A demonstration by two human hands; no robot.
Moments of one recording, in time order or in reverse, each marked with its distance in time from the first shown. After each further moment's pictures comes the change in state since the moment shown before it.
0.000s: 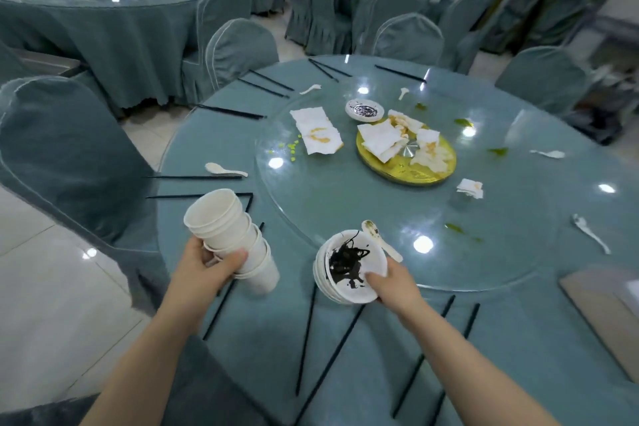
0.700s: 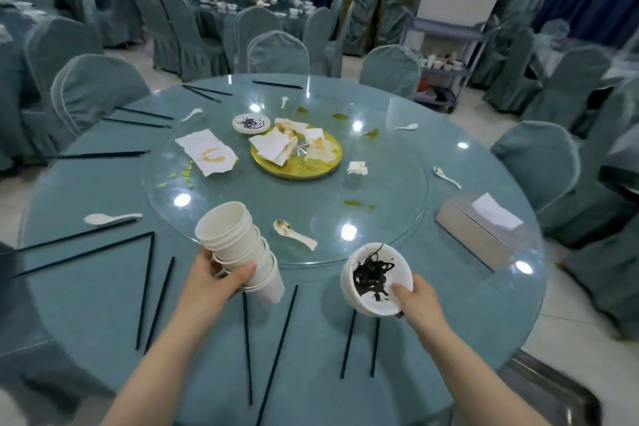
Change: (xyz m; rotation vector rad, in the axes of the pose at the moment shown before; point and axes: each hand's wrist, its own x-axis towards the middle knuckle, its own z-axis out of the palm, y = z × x) left_hand -0.032 0.005 0.102 0.034 -0.452 -0.005; right_hand -0.131 0.088 -0.093 0.294 0.602 0.221
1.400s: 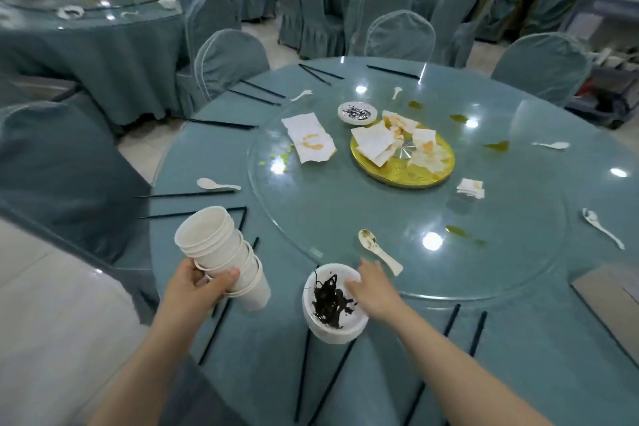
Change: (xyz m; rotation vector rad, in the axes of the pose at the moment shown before) left_hand 0.003 -0.005 -0.093 0.047 0.432 -0.085; right_hand 0.081 -0.038 0.199 -0.779 -0.621 -0.435
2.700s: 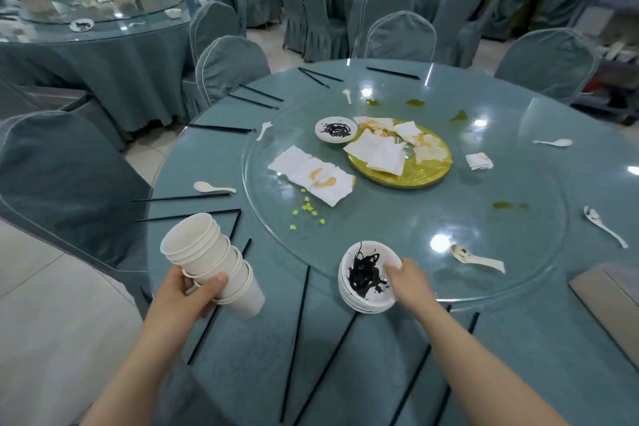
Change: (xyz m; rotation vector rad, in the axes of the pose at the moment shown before) left_hand -0.020 0.001 0.010 0.035 0.035 0.019; right_hand 0.007 0.054 -0.046 0.266 0.199 0.262
